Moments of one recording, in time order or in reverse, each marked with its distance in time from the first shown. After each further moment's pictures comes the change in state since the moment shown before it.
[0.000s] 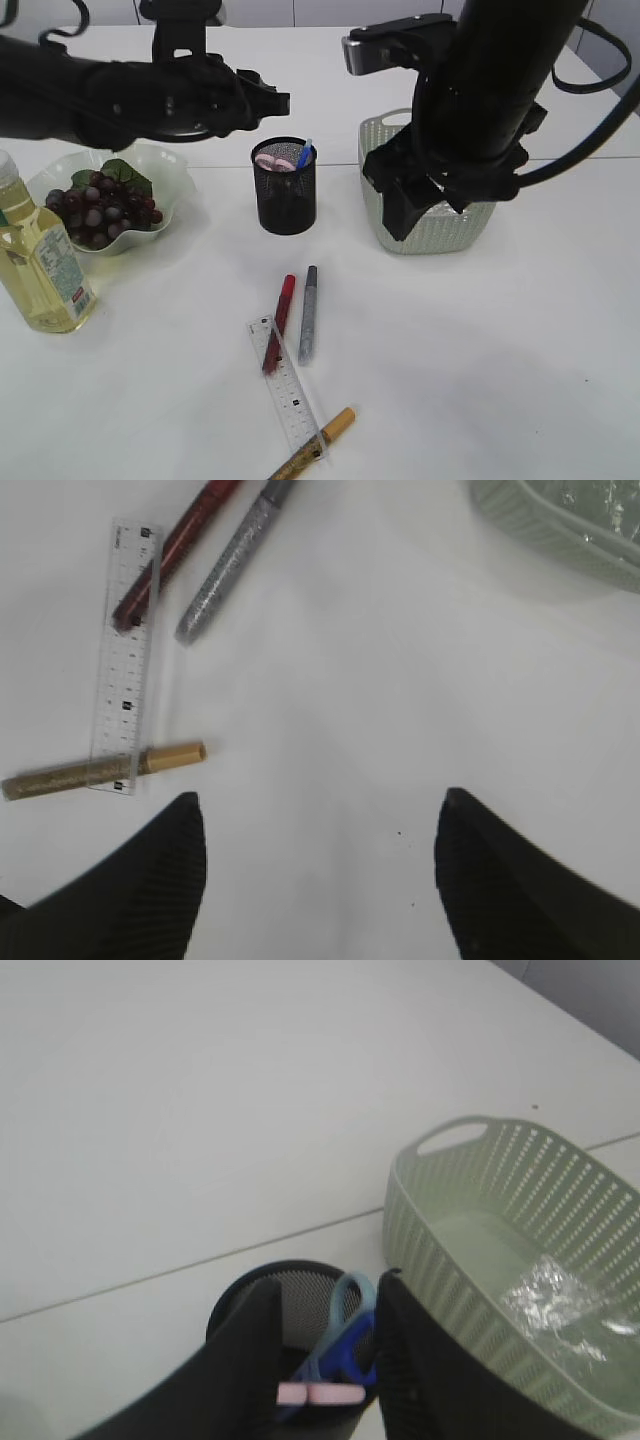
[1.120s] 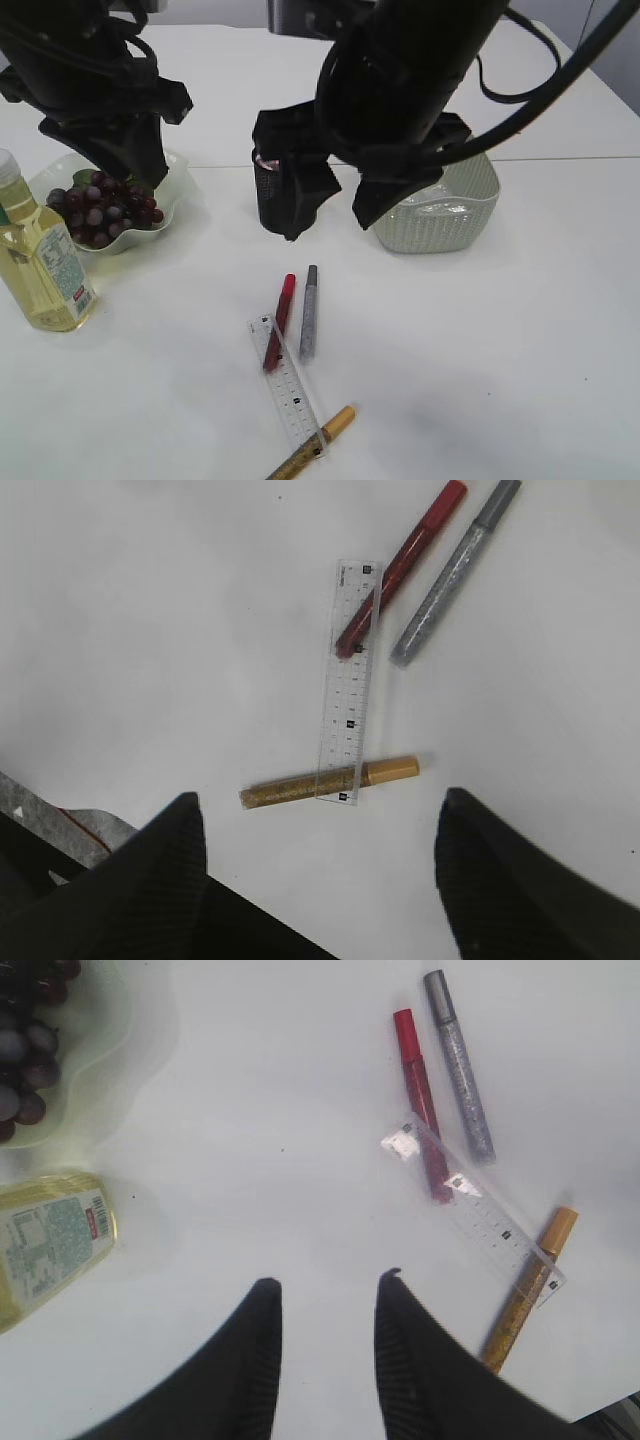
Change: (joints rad) left arm 0.000 -0.228 -0.289 0.011 1.448 -0.008; right arm 0.091 0.020 -0.097 0.215 0.010 0.147
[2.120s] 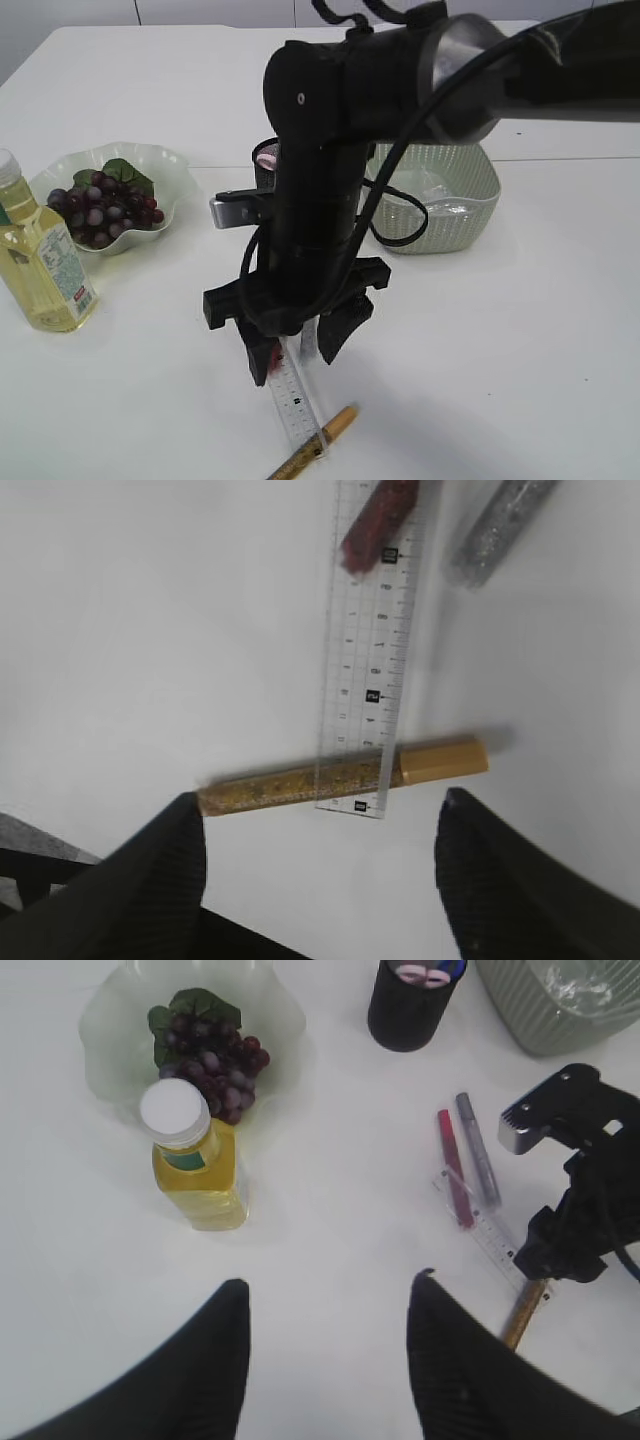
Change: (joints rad) left arm 0.000 -0.702 0.249 0.159 0.025 -0.147; right arm 0.107 0.320 0.000 0.006 -0.012 0.083
